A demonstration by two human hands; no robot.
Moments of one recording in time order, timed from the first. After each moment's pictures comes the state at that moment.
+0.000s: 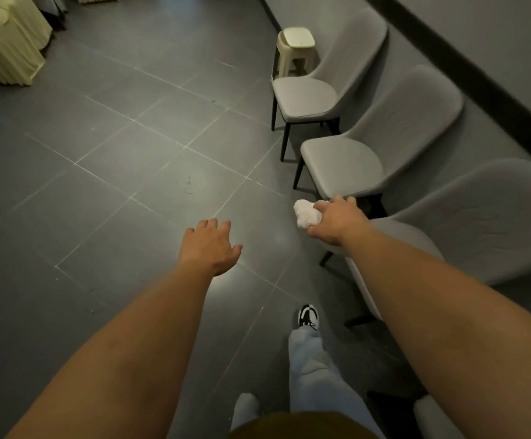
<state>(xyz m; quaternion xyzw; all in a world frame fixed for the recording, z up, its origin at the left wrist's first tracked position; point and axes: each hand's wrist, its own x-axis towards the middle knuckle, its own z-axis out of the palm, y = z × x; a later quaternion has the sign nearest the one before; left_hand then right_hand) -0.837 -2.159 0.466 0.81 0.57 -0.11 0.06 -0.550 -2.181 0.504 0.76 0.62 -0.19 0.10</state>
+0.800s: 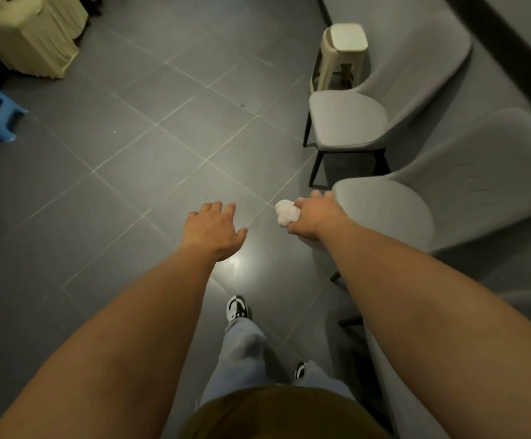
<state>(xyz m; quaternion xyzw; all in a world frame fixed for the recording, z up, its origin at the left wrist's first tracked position) -0.747 -1.801 0.468 0.77 0.62 -0.11 0.06 -0.506 -1.780 0.463 0.67 0.70 -0.21 0.15</state>
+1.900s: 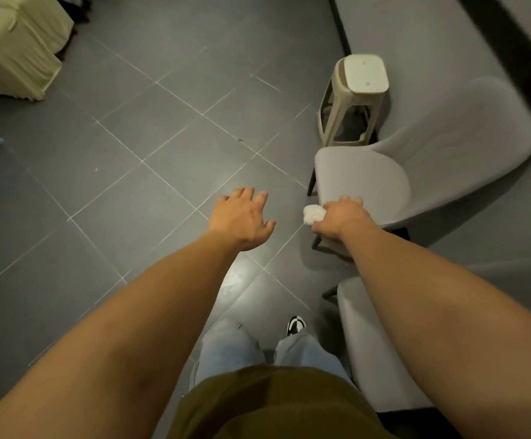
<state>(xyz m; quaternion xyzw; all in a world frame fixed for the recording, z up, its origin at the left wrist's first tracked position) -0.607 -1.284 0.474 0.82 0.56 -0.09 0.06 -0.370 -1.275 0.445 0.72 0.63 -0.23 0.16</state>
